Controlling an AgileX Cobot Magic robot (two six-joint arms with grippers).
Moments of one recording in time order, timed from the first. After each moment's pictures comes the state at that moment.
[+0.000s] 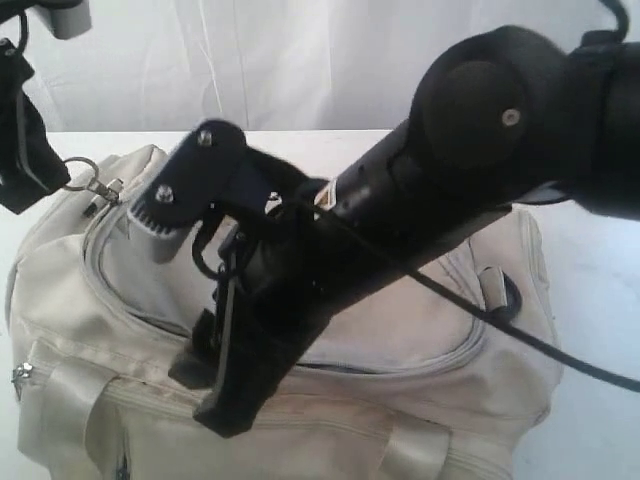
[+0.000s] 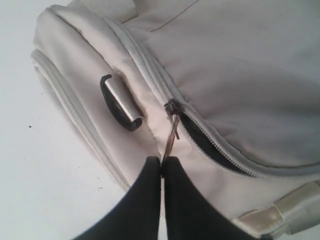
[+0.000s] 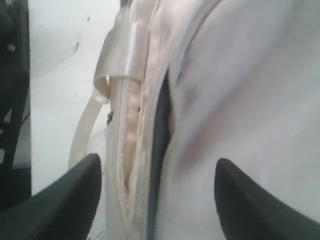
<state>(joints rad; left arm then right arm) -0.45 1.27 -1.33 0.00 1.23 0.48 1.02 1.46 -1.11 0.53 0.68 -0.76</state>
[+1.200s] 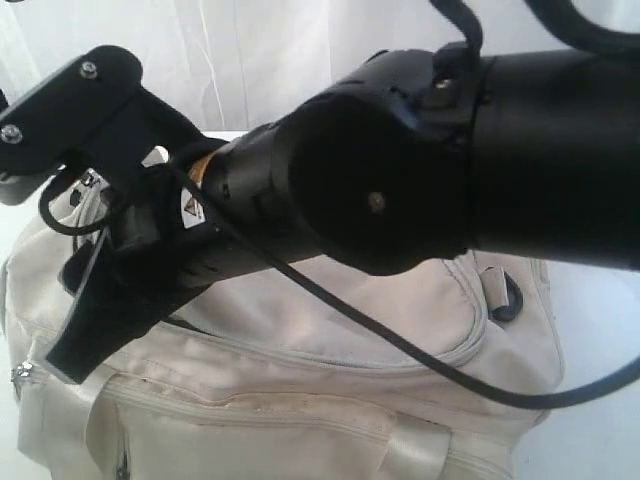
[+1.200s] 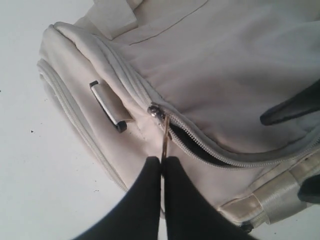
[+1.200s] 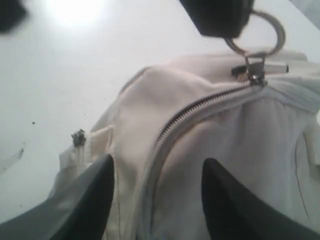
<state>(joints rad) -0.45 1.19 -1.33 -0.05 1.25 0.49 1.20 1.56 -1.23 0.07 0.38 -0.20</state>
